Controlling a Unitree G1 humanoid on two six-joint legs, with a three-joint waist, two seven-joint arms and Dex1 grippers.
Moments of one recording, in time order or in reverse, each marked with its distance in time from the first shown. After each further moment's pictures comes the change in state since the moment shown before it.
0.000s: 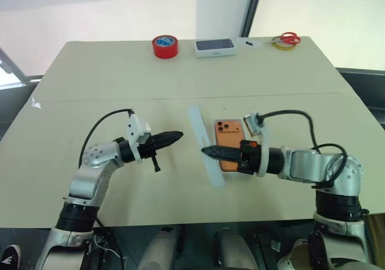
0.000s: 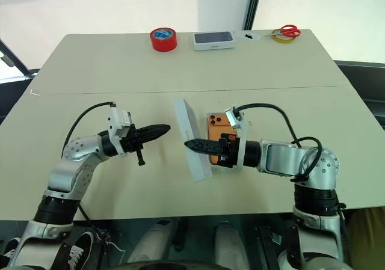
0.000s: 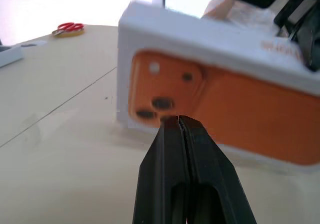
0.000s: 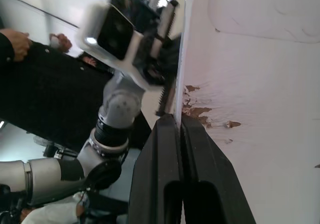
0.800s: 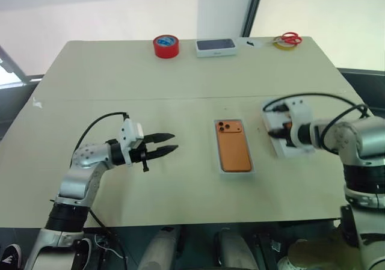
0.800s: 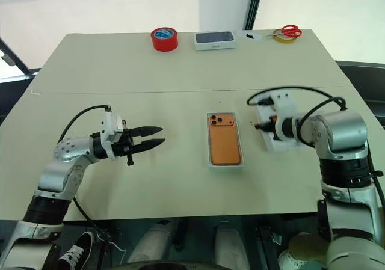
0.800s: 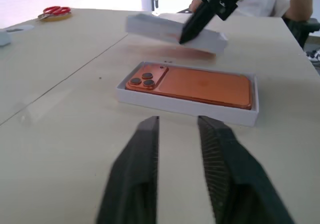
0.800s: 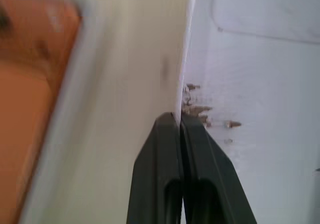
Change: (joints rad) left arm 0.009 0.071 0.033 0.066 -0.019 -0.017 -0.086; right arm -0.287 -0.177 -0.021 0.042 -1.459 0.055 0.519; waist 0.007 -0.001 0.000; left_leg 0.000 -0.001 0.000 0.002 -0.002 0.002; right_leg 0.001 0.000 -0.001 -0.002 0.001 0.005
